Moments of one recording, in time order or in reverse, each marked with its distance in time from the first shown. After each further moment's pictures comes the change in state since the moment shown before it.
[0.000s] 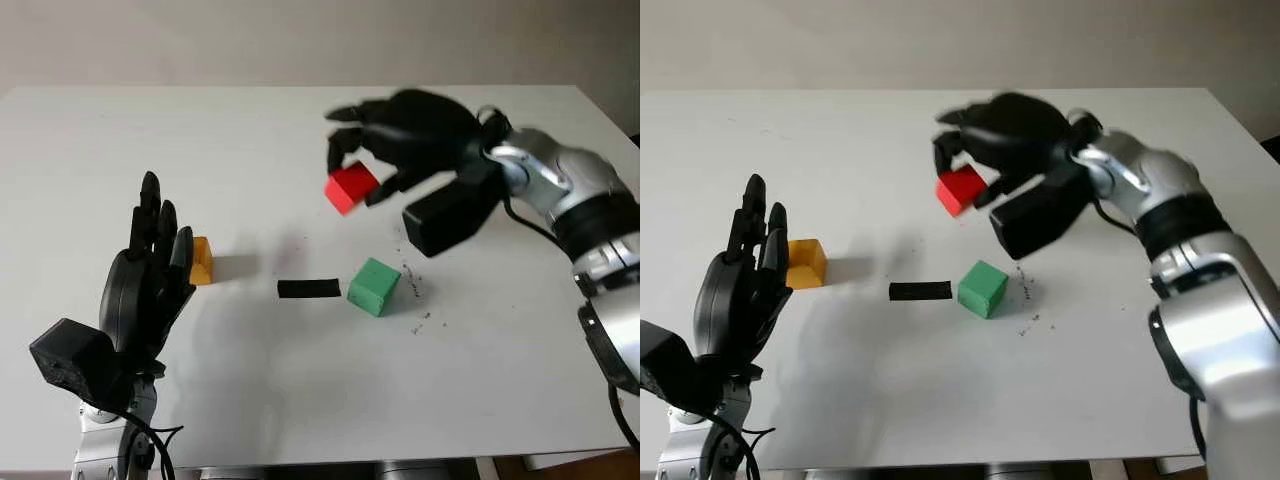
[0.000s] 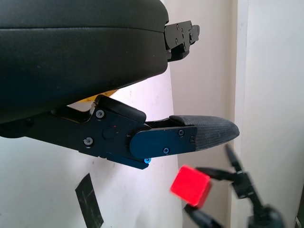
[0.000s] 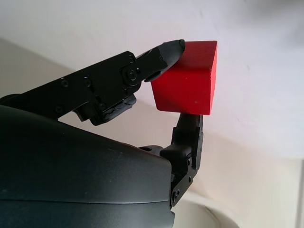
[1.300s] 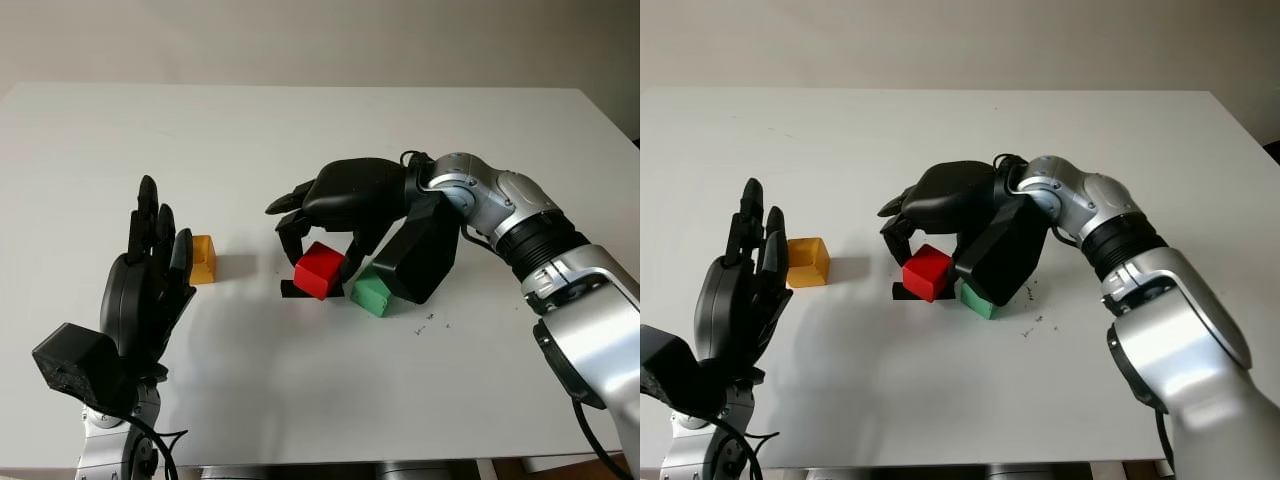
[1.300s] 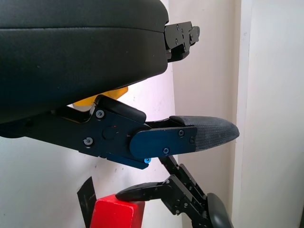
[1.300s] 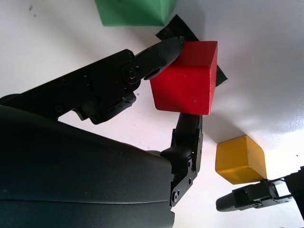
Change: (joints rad) left arm 0.020 -0.011 -0.006 -0.022 0.003 0.009 0.030; right arm 0.129 0.109 0.049 -0.062 0.224 -0.131 0.475
